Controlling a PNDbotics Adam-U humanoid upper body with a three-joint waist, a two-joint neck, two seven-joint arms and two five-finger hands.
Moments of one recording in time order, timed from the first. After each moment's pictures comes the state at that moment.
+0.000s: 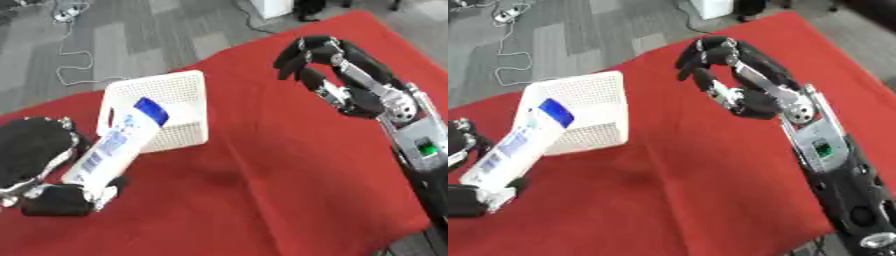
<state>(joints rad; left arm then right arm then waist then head) -0.43 0.42 -0.32 -1.97 -1.26 -0.07 -0.70 -0.17 -0.50 -0.08 -1.98 0.28 -0.42 0.42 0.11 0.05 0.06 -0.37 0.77</state>
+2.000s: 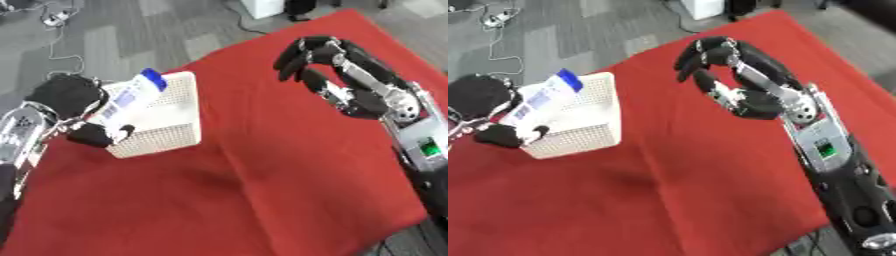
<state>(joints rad) -0.81 0.30 -0.35 -1.14 -1.47 -0.27 -0.21 -0.20 -0.50 -0.06 -1.98 0.26 -0.42 0.45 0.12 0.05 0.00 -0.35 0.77</state>
